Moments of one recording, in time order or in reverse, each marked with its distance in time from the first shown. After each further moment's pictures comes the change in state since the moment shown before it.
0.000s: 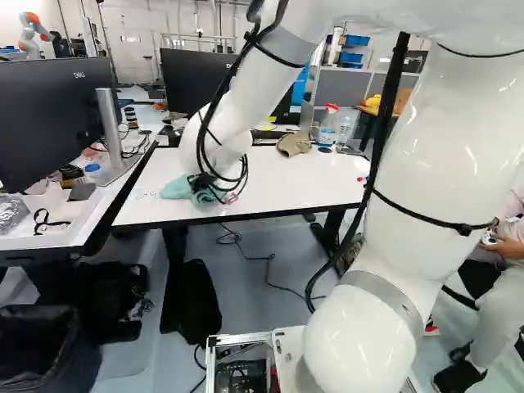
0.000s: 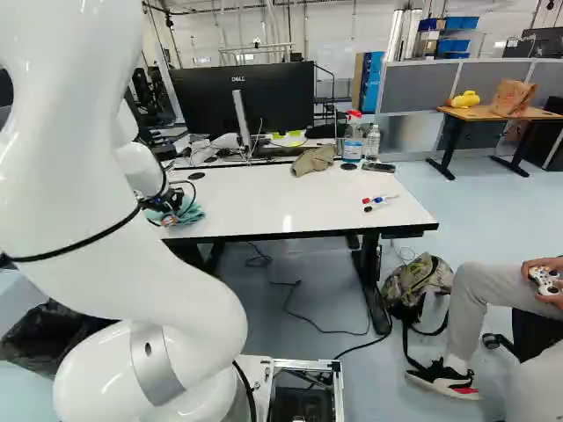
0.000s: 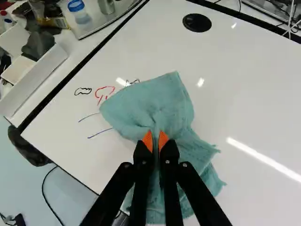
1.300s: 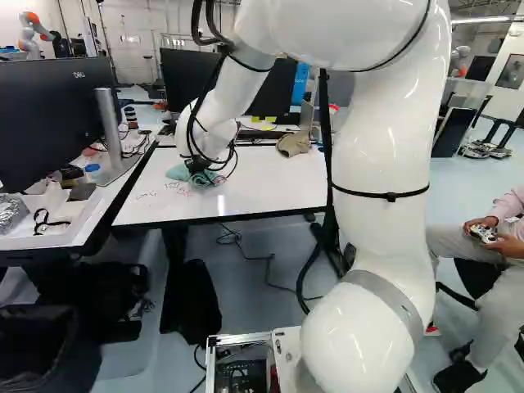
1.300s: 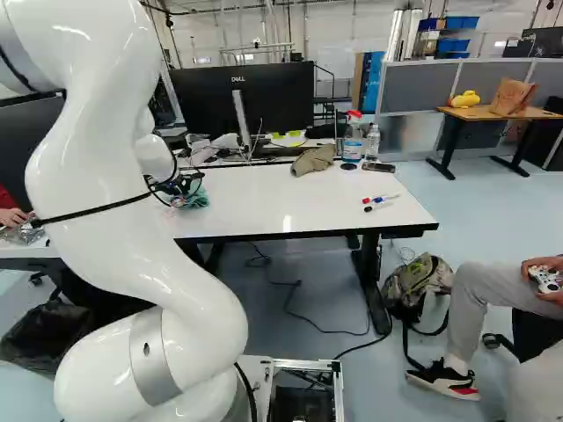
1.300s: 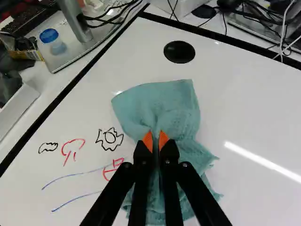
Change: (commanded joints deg) arm -2.0 -14.1 -16.4 0.0 0.0 0.0
